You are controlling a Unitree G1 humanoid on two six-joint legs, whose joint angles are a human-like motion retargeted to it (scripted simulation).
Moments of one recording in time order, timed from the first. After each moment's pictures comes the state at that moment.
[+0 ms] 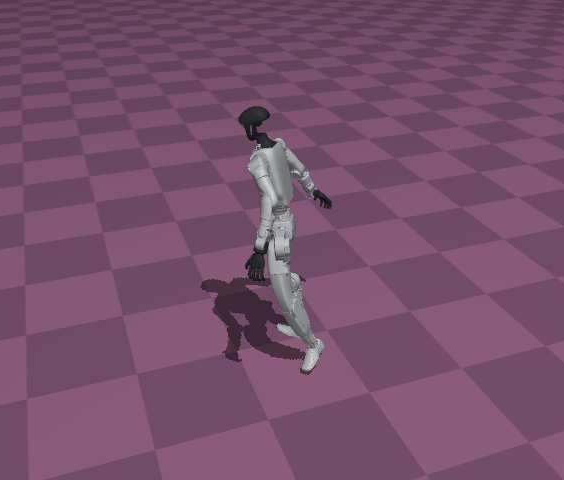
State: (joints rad) left arm 0.36 0.58 -0.15 0.82 -0.17 0.02 0.06; right arm 0.31 -0.45 -0.22 1.28 0.39 0.01 -0.37; waist -0.18 -0.08 0.13; left_leg 0.16 0.26 1.14 0.44 -0.11 0.05; right_leg -0.05 -0.19 -0.40 0.11 -0.30 0.10
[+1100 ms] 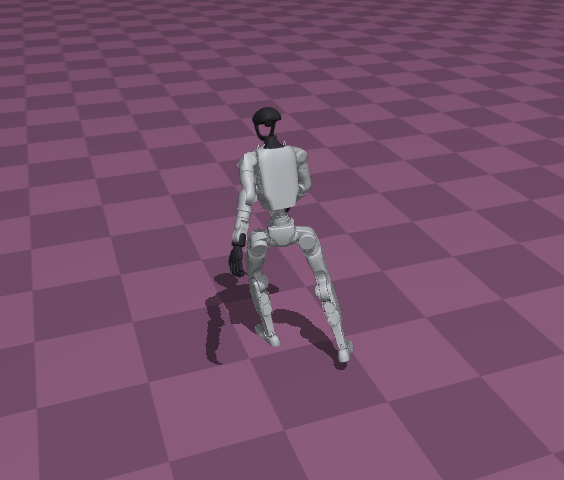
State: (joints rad) left arm 0.54 0.39 0.12 1.12 -0.10 0.06 -0.03; right arm -0.34 -0.38 0.29 0.72 0.19 -0.03 -0.36; waist 0.51 0.18 0.32; left_leg -0.26 0.26 0.47 0.58 -0.36 -0.04; right_leg 0.13 -0.27 -0.16 0.35 -0.22 0.11
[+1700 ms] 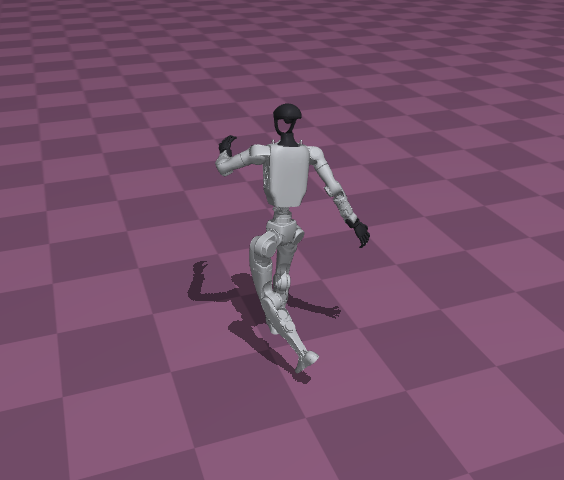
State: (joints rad) left arm -0.82 0.84 -0.62 0.26 -0.27 -0.22 0.38; right arm 0.54 -0.42 -0.33 0.99 0.89 -0.09 -0.18; waist -0.49 0.04 0.18; left_leg 0.12 -0.15 -0.13 0.81 -0.06 -0.26; right_leg -0.14 -0.25 -0.68 0.04 -0.12 0.08
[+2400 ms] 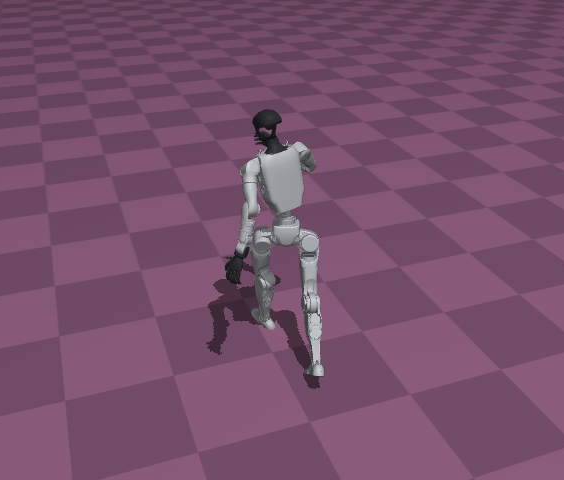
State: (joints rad) left arm 0.42 0.39 0.06 1.09 -0.42 -0.08 0.25; right arm -0.64 -0.62 0.36 0.13 0.57 -0.25 -0.28; waist 0.55 -0.11 0.19; left_leg -0.27 0.13 0.59 0.06 0.10 -0.20; right_leg 0.38 0.03 0.22 0.24 -0.01 0.13
